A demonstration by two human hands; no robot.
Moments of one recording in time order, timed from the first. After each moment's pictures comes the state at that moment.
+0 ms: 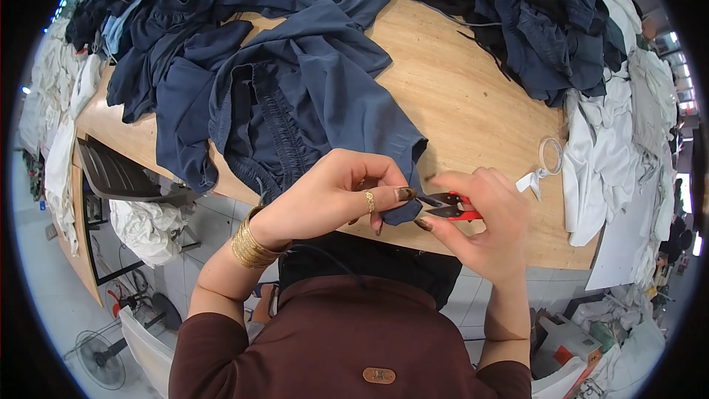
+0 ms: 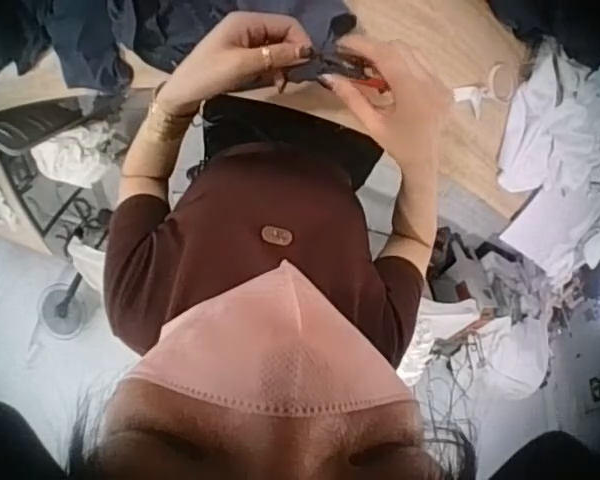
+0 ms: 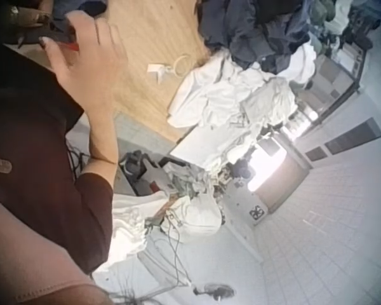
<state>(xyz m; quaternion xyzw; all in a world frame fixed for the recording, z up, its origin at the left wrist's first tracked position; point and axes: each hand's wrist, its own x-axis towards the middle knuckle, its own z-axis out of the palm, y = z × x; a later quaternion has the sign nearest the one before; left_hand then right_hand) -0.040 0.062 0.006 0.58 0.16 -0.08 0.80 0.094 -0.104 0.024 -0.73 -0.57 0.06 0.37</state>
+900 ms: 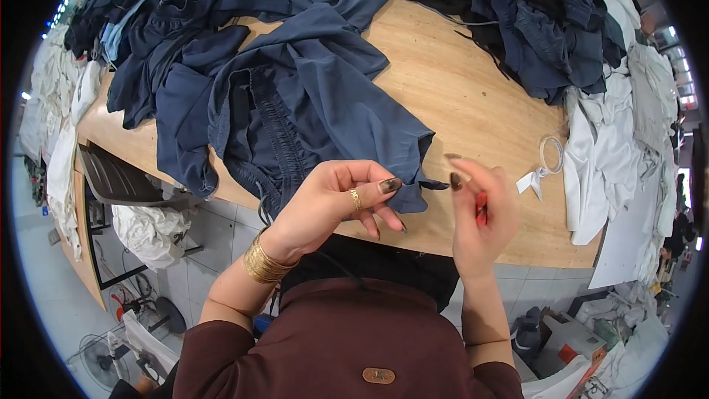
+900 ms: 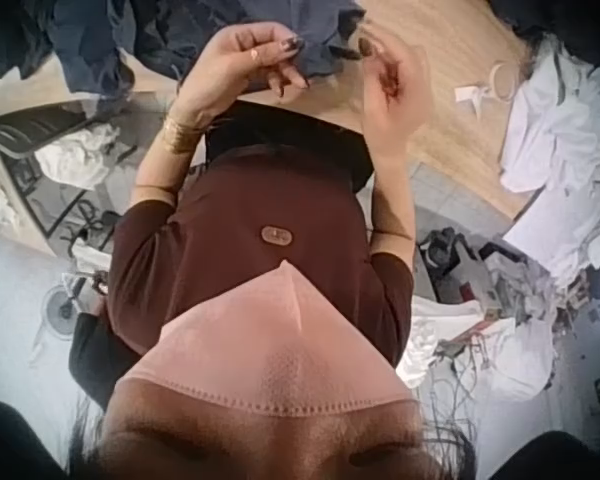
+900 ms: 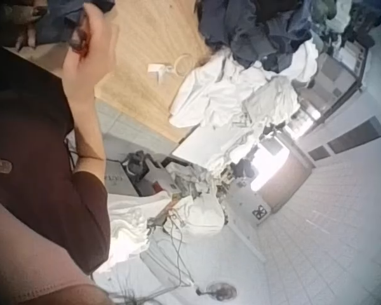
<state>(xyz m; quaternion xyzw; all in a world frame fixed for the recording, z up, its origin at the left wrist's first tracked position) -0.047 0.050 -0.015 0.41 0.20 -0.01 0.89 0.079 -0.101 -0.015 -0.74 -0.41 -0.02 0.53</state>
